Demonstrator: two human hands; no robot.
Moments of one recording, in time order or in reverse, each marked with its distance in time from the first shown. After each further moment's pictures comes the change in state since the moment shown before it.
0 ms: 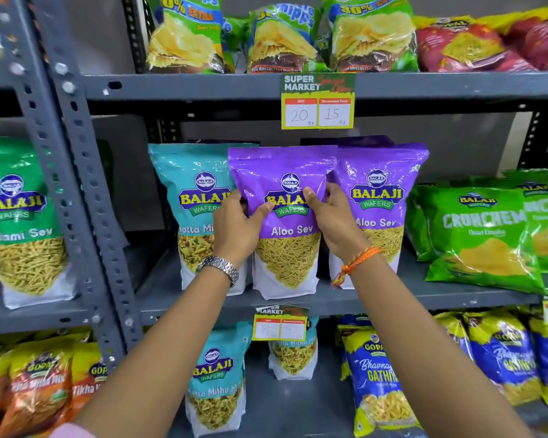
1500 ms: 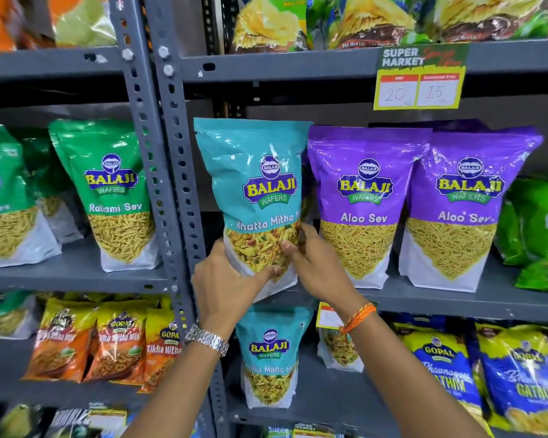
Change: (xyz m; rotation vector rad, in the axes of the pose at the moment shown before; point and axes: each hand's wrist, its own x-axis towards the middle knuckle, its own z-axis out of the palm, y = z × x) left_hand -0.089 -0.079 -0.109 0.389 0.240 -0.153; right_hand -0.099 0.046 0.104 -0.608 -0.361 -0.200
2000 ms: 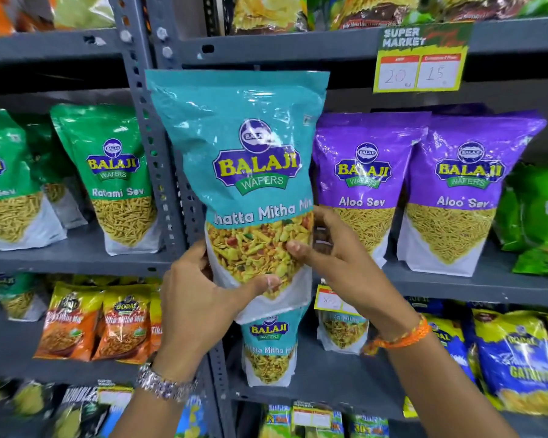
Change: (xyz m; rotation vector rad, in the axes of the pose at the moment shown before) left_hand -0.046 0.013 -0.073 -0.346 -0.180 -0.042; right_hand -0.050 -0.024 -0.041 0.530 -0.129 -0.038
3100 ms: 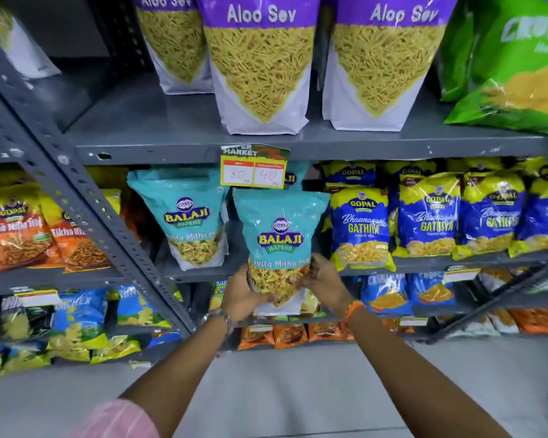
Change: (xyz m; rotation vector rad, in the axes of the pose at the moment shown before) left_hand -0.168 -0.225 0.220 0.035 -0.711 -0.535; right_hand -0.210 0.301 -0.081 -0.016 0.179 0.706
